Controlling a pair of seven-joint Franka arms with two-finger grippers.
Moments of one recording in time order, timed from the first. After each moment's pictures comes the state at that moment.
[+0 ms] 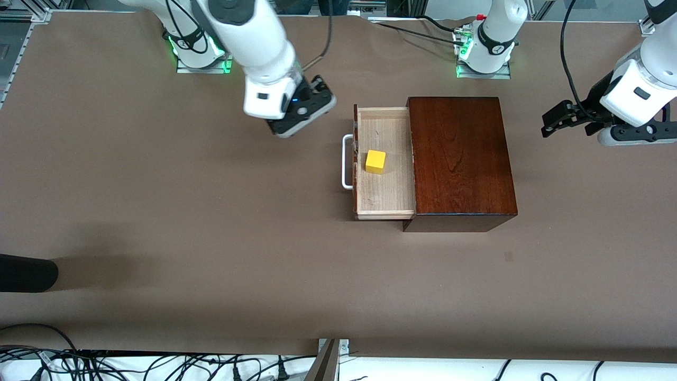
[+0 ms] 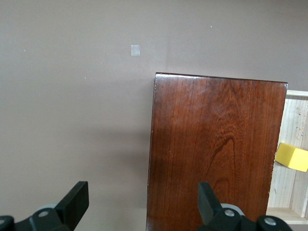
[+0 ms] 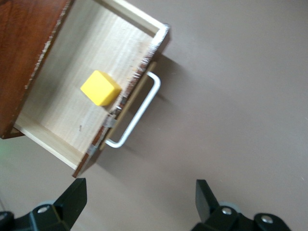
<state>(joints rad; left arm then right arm) -0.20 -0.03 0.12 -1.69 -0.04 1.62 -0.17 0.87 0.29 -0.17 -1.50 0.21 1.88 0.07</state>
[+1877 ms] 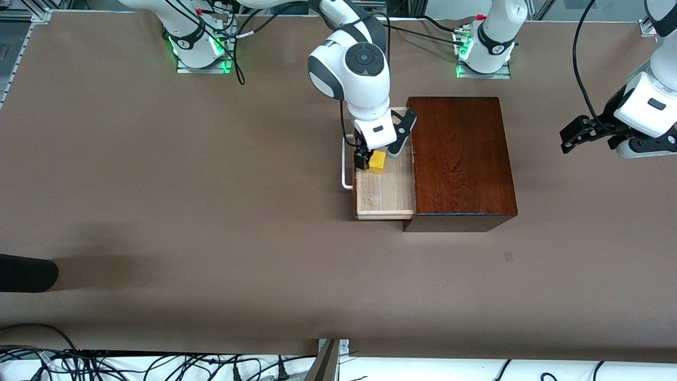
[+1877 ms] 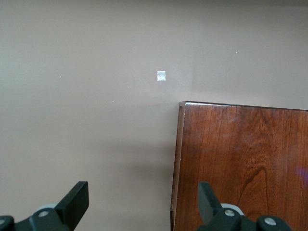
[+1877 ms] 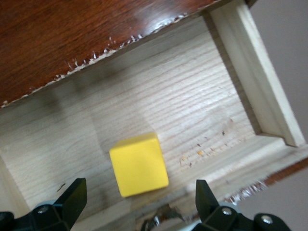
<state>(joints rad) -0.18 -0.01 0.12 -1.68 0.06 1.70 -0.17 1.01 0.76 -0.17 -1.17 0.13 2.07 -0.27</state>
